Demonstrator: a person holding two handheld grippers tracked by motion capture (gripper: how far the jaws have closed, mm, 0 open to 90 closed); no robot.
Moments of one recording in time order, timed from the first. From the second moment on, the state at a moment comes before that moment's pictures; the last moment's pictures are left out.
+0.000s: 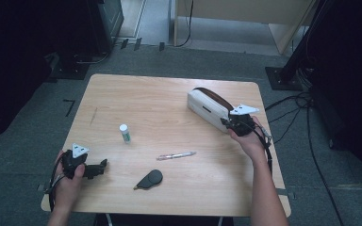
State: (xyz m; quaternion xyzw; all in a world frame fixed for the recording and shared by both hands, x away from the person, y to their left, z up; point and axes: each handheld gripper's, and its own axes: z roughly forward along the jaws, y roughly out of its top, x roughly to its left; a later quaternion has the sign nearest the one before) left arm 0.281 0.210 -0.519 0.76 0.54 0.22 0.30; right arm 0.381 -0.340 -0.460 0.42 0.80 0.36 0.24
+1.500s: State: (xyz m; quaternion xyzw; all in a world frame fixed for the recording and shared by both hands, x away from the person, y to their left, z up) left arm 0.281 0.210 -0.519 0.76 0.53 0.21 0.30; right arm 0.321 -0.191 -0.449 0.32 0.82 0.40 0.24
